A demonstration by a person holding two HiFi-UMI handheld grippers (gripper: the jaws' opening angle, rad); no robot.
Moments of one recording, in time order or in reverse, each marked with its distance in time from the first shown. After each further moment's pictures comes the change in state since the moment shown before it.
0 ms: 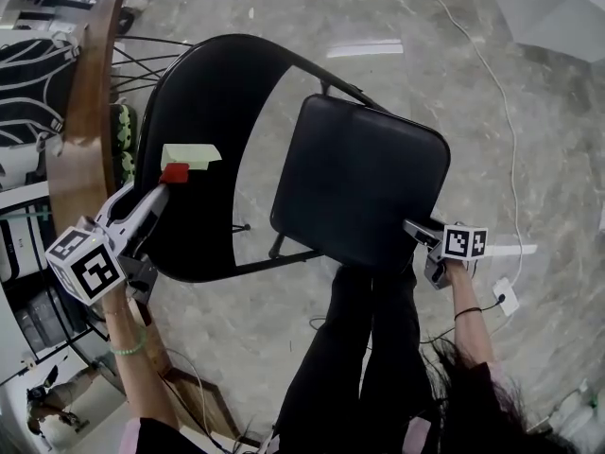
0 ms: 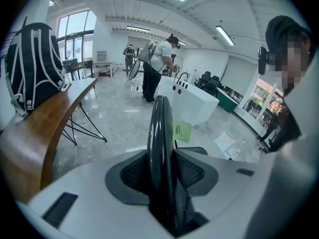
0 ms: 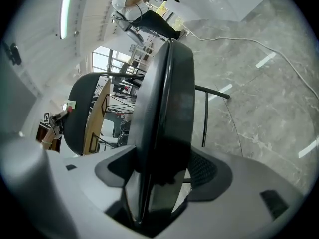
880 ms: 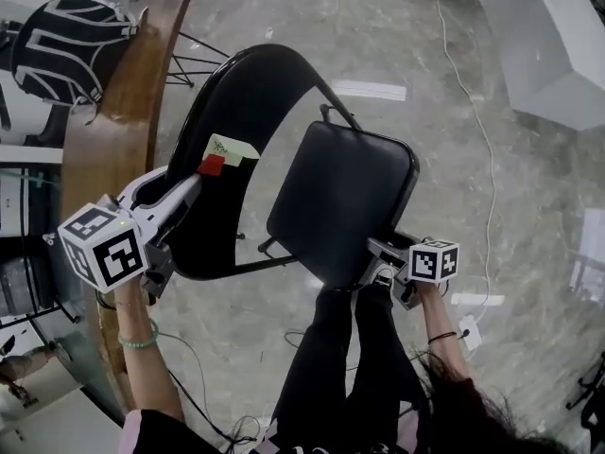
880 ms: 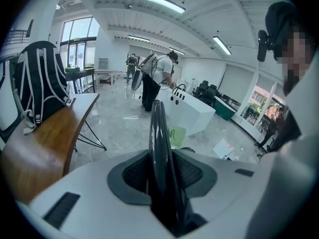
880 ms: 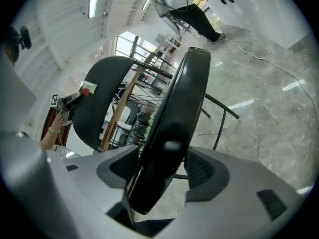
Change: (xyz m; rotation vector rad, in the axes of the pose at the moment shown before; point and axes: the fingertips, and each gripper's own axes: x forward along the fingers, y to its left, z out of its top) left arm -0.092 -0.020 0.053 -0.018 -0.106 -0.017; right arm -0.007 0.204 0.032 -0.271 0.076 0.072
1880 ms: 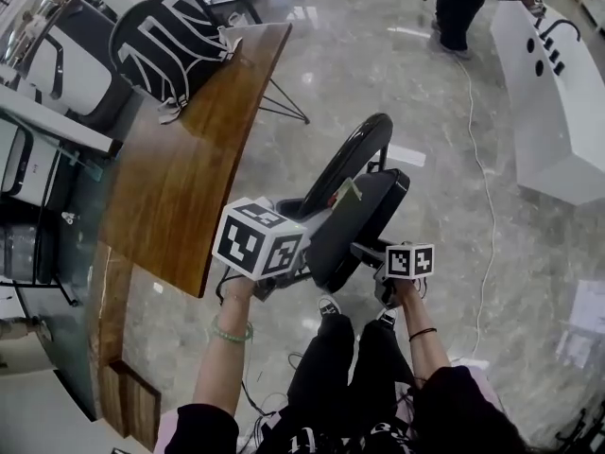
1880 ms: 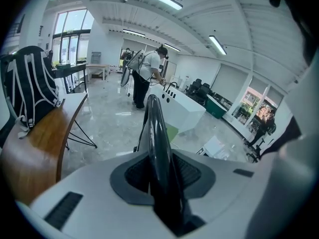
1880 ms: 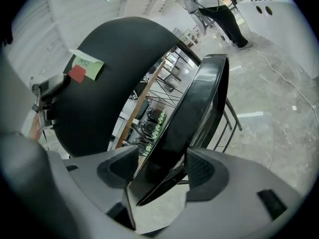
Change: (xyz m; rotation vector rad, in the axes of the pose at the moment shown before) left arm -0.038 -0.071 0.025 -0.011 0.067 -0.095; right arm 0.067 0.180 0.068 -0.146 0.071 0.027
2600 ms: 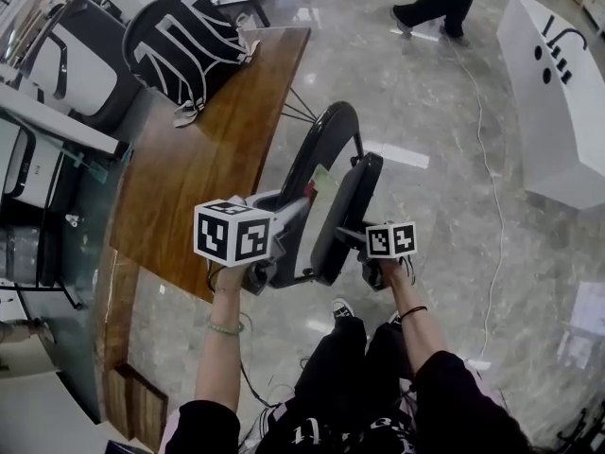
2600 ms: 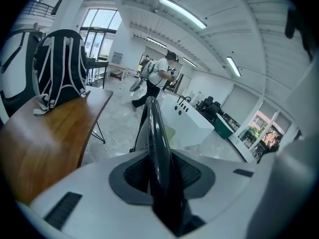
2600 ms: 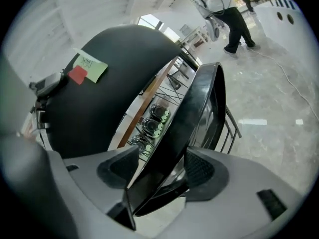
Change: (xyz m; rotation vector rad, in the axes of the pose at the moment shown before) left arm -0.059 0.112 -0.005 -0.205 -0.123 0.034; right arm 0.101 0.066 0.052 -0.090 0.047 -0.016
